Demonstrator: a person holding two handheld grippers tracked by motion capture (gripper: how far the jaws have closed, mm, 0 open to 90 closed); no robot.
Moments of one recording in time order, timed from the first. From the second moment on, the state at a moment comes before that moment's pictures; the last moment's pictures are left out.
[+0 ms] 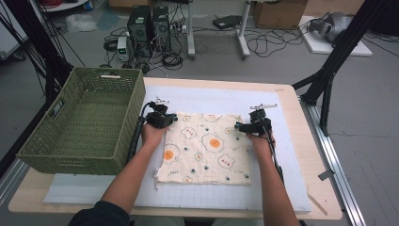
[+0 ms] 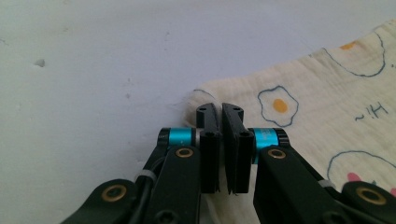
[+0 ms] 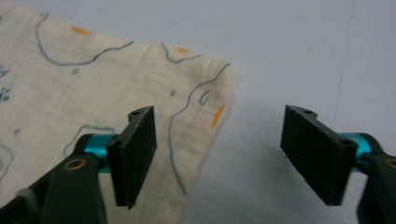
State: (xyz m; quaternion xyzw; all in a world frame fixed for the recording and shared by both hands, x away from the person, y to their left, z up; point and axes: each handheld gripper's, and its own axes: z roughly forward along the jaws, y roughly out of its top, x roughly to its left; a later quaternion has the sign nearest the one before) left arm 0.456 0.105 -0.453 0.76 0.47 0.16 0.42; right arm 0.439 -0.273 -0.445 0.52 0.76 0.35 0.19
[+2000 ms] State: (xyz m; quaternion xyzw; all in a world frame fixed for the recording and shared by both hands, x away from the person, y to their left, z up) left arm 0.321 0.136 -0.430 0.76 0.36 0.14 0.53; right arm 0.309 -0.279 -0.426 0.37 0.81 0.41 0.19
